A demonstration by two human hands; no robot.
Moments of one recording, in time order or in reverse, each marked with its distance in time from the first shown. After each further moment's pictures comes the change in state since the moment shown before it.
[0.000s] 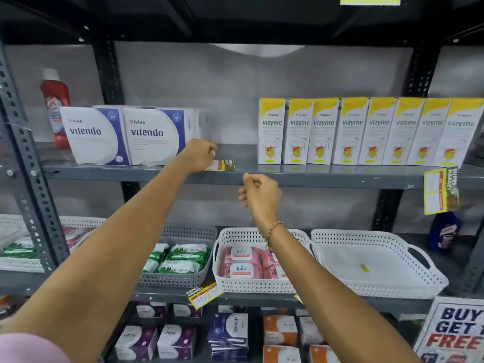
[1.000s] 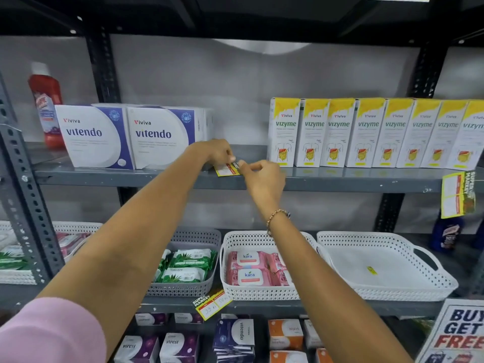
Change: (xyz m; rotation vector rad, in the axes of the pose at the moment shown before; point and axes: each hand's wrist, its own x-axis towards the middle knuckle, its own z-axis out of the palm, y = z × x) left_hand 0.045 -0.009 -0.005 0.110 -0.406 0.044; right_hand 0.031 -0.024 0.040 -0.225 0.064 0.004
